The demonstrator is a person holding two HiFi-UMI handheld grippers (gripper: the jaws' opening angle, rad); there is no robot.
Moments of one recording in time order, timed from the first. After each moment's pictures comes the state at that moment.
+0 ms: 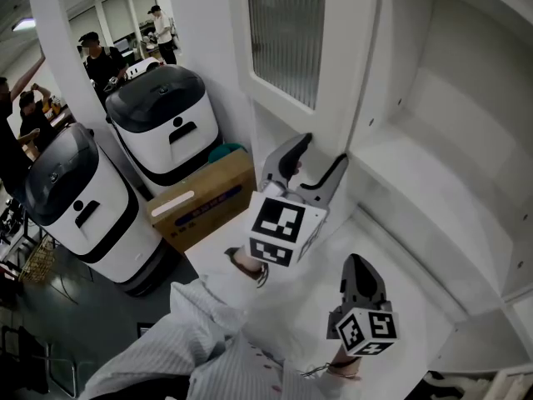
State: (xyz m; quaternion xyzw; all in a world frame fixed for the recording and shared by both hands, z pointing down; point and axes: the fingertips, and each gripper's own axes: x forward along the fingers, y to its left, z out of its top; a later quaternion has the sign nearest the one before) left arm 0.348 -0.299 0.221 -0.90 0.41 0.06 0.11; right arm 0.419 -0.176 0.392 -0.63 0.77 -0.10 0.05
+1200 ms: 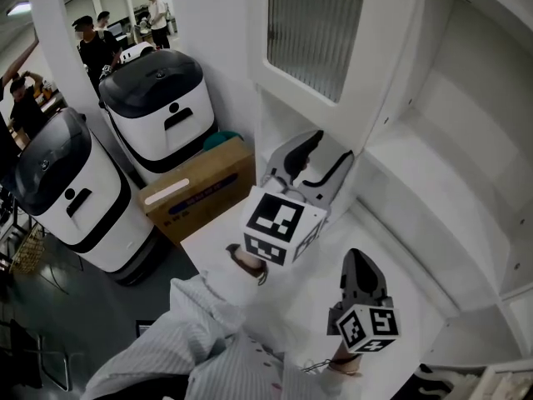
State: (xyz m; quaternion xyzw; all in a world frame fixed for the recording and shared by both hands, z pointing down) left arm 0.333 -0.293 0.220 -0.92 0.37 0.09 0.08; right arm 0.400 -0.177 0.384 -0.63 0.77 -0.09 0.02
